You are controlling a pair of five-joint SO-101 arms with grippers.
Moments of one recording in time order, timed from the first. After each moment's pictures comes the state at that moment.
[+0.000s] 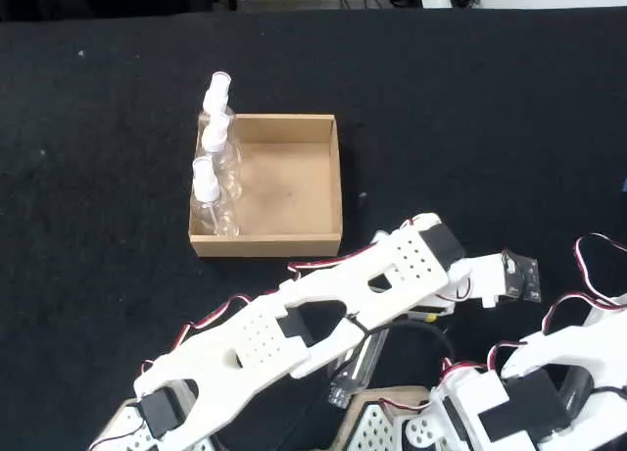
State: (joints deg) left arm 55.2 54.4 -48.7 82.3 -36.9; right arm 69.1 -12.8 31.4 70.3 29.8
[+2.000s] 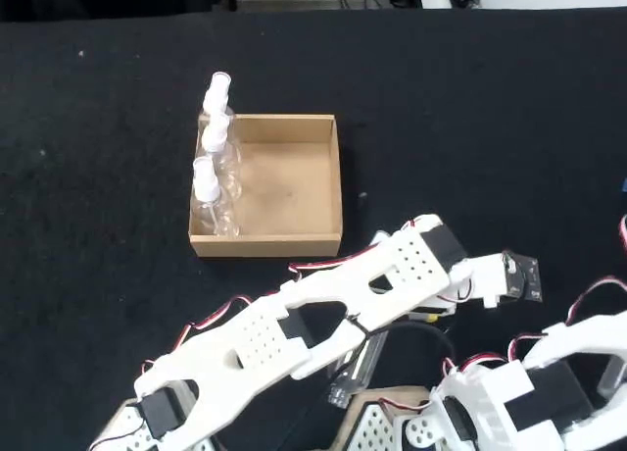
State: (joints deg) left arm 55.8 54.4 -48.9 82.3 -35.6; right arm 68.8 -6.1 8.3 78.4 30.5
